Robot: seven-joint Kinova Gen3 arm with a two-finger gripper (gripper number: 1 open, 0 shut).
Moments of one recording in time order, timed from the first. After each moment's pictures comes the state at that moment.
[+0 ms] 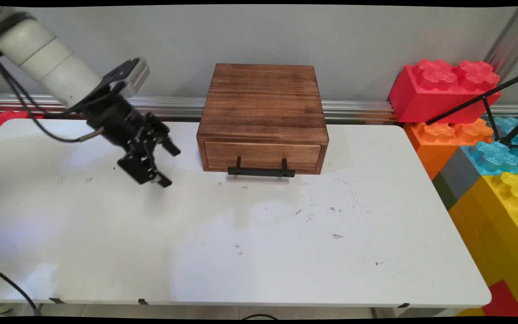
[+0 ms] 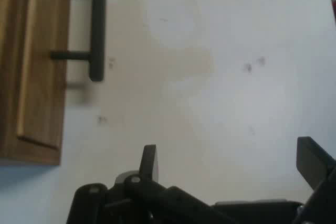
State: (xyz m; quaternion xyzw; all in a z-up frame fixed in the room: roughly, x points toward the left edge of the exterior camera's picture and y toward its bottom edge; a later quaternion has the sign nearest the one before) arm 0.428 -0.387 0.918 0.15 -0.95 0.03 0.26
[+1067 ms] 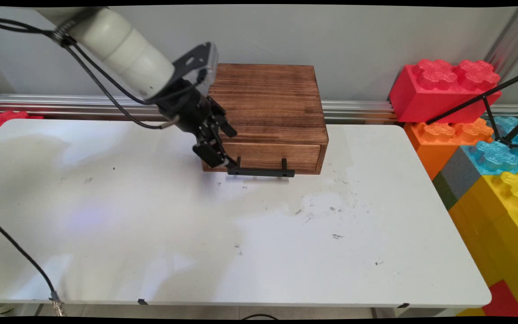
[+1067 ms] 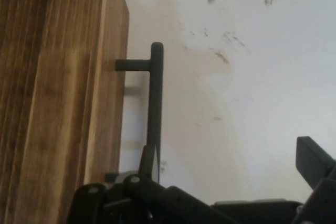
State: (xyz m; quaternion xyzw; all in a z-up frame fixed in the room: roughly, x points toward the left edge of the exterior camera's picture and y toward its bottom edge) arm 0.325 -0.437 0.918 0.16 -0.95 0.09 0.27
